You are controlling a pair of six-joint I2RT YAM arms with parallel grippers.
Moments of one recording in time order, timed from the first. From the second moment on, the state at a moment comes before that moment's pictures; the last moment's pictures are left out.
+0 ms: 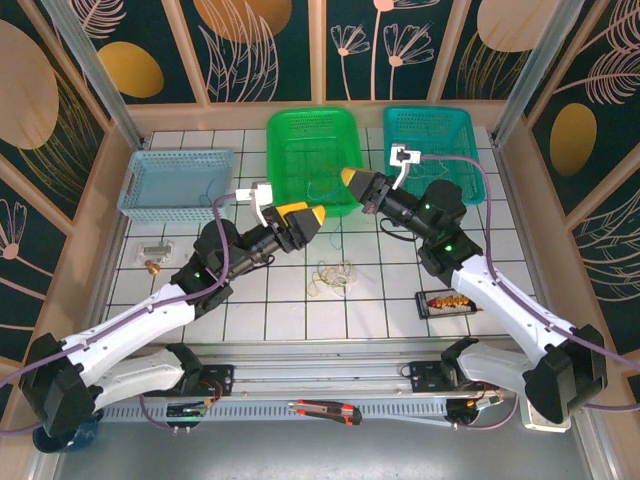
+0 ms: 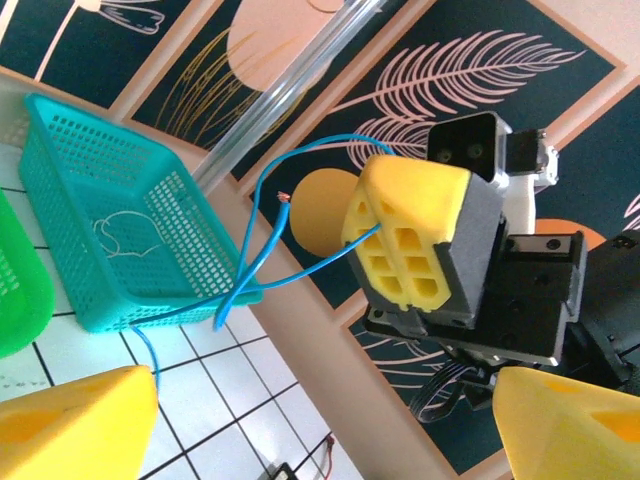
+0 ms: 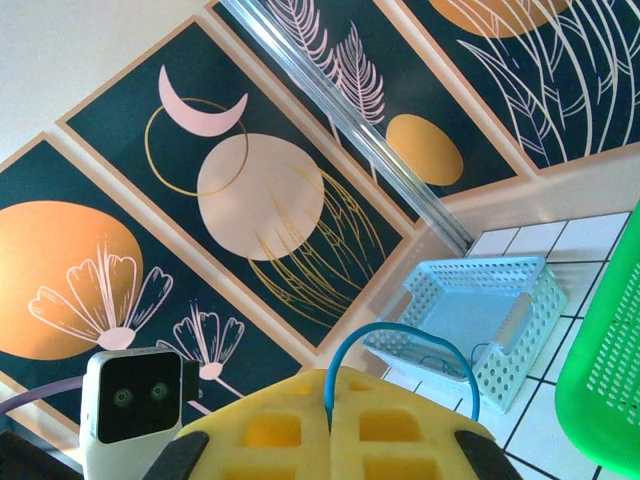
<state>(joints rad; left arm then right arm) -0.80 1.05 0.72 0.41 0.15 -0.83 0.56 1.11 0.86 0.41 -0.42 0.81</state>
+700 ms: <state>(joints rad) -0.80 1.15 0.72 0.53 0.09 -0.88 0.56 1.10 0.81 0.43 -0.42 0.84</state>
